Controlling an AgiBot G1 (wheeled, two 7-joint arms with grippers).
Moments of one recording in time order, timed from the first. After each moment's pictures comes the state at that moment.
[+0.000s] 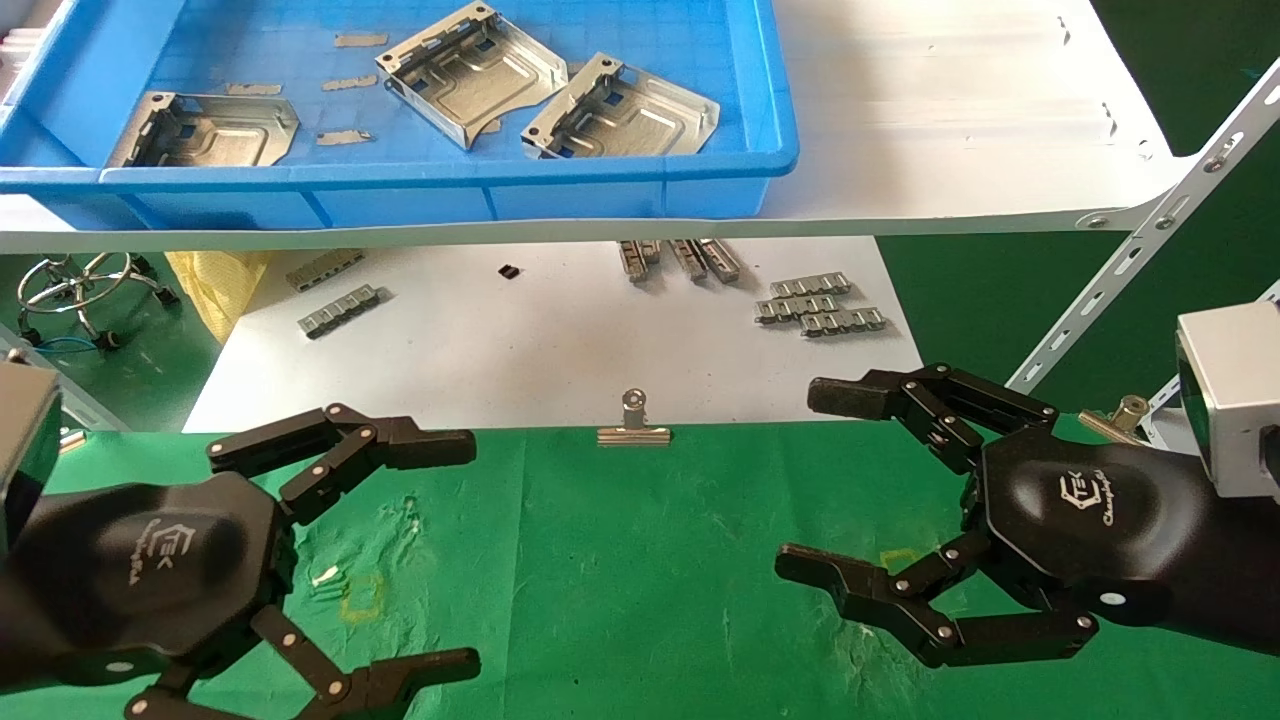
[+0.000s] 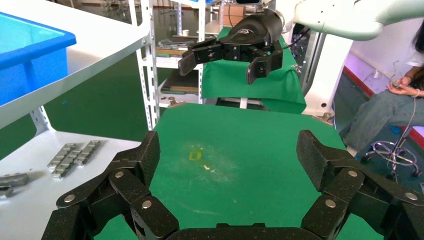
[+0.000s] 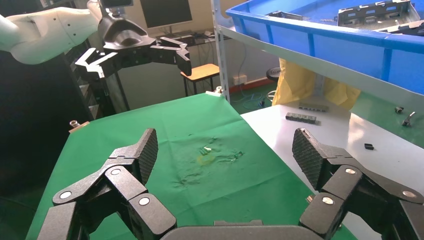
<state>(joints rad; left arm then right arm) -1.07 0.61 0.28 -1.28 0.73 1.50 -0.19 1.06 -0.55 -0.38 1.20 -0.62 -1.40 0.11</state>
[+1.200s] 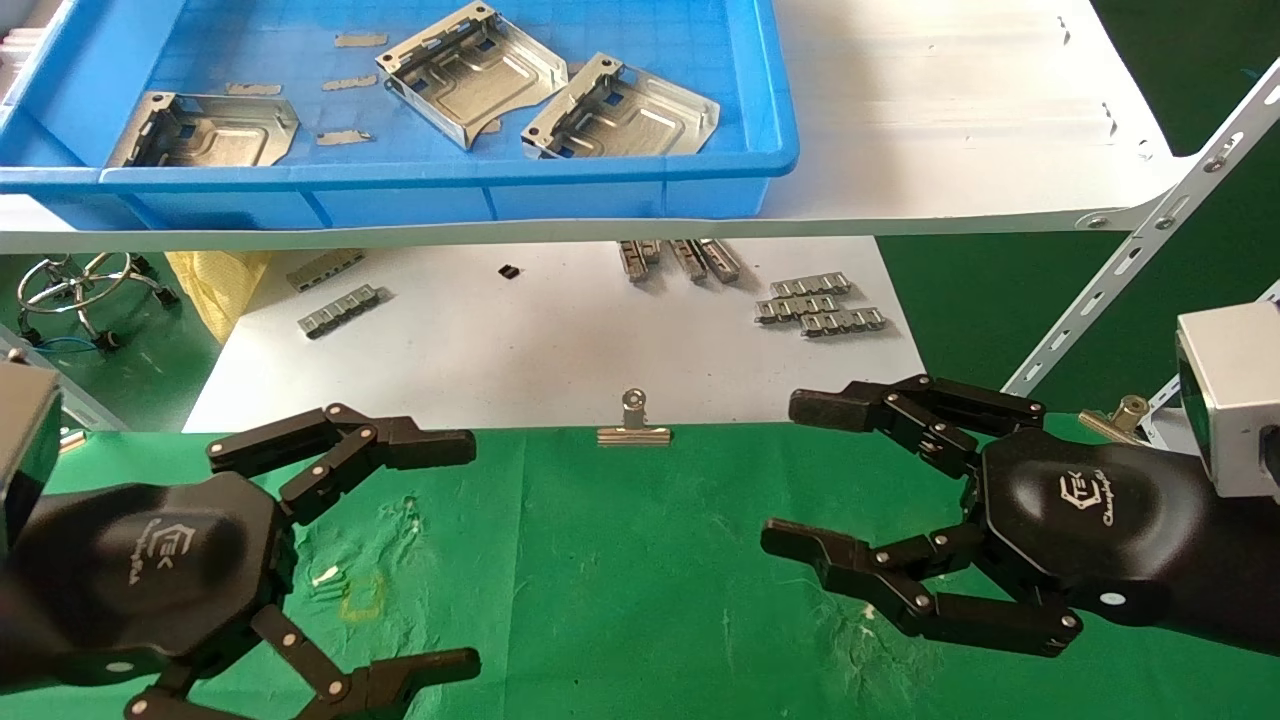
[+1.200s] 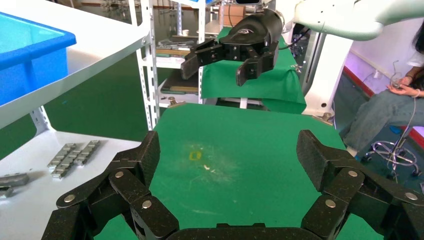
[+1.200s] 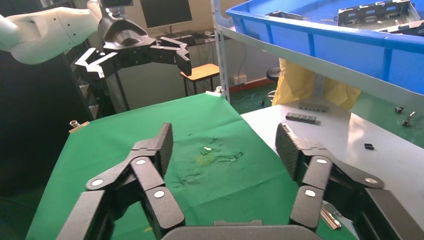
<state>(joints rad) -1.07 0.61 0.28 -1.28 0.73 1.50 -0.19 1.06 -0.55 -0.38 1.20 -0.62 -1.40 0.11</state>
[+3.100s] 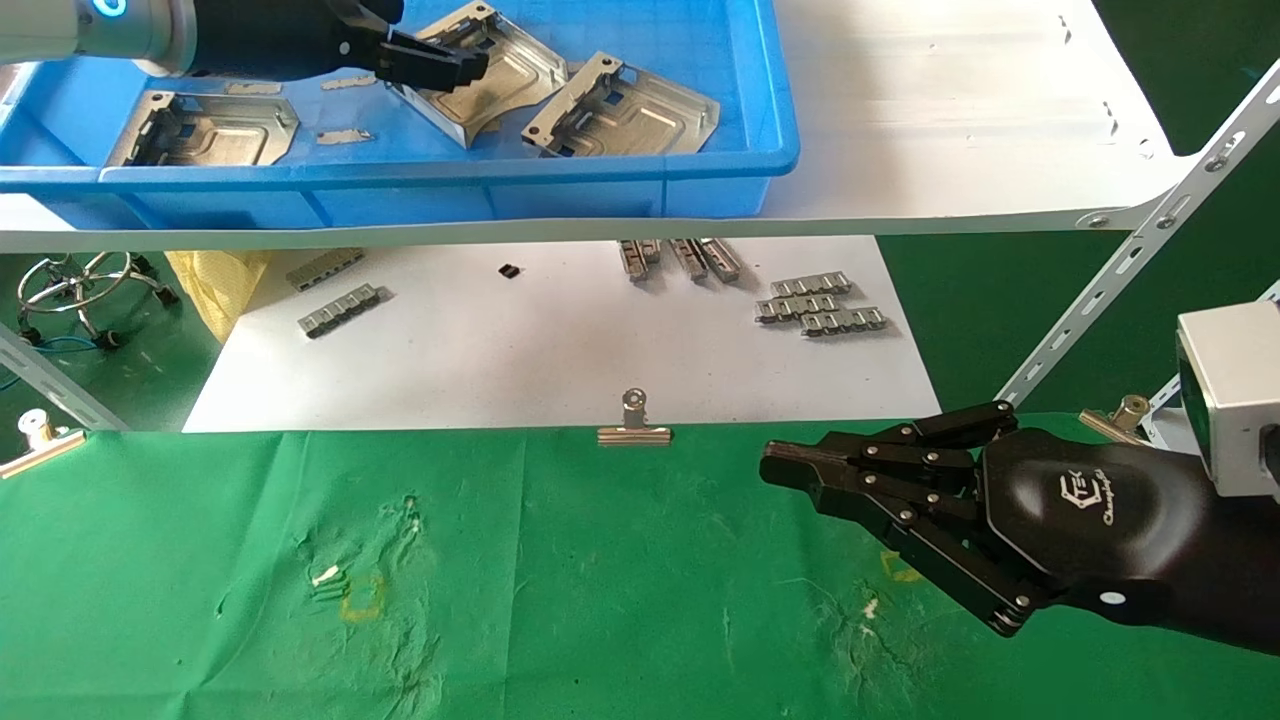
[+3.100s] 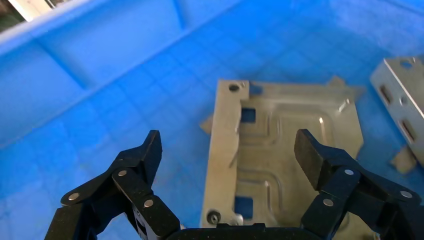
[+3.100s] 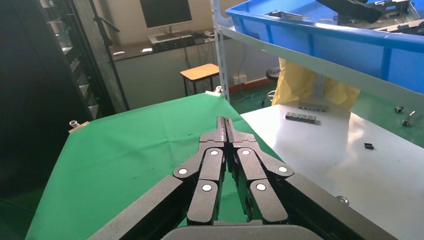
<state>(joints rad) -2.12 1.25 0.64 -0.11 1.53 0.94 -0.24 1.06 -0.55 -0.38 1.20 -0.62 -1.40 0.11</state>
